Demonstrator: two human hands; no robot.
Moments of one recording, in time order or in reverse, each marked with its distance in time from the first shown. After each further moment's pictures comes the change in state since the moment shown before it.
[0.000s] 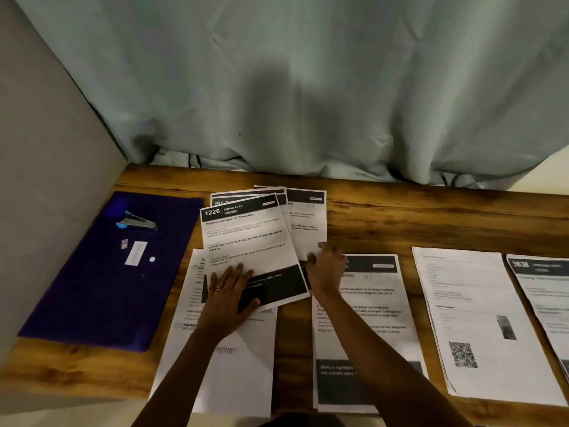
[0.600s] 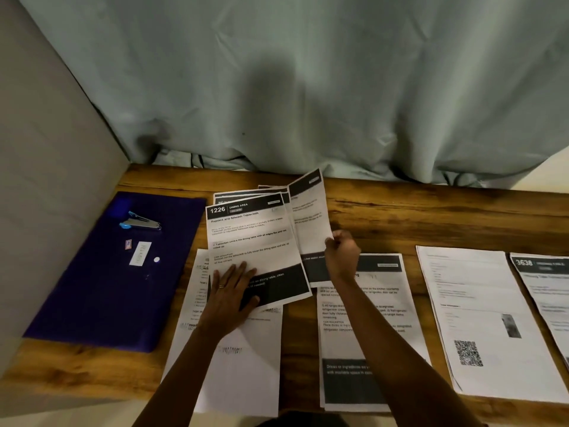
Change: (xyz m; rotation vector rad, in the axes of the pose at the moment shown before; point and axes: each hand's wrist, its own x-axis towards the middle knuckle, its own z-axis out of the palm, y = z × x) left_hand 0.004 -0.009 -0.004 -0.005 -0.058 0.016; right_hand 0.020 -0.006 -0.024 0.370 0.087 -0.001
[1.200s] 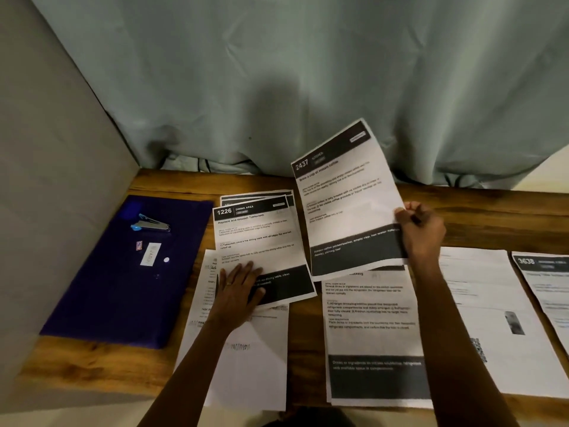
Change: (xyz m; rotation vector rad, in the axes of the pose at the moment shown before) left_hand -0.001 0.006 -0.010 -0.065 0.025 -0.019; right_hand 0.042 -0.035 -0.129 0.152 0.124 0.066
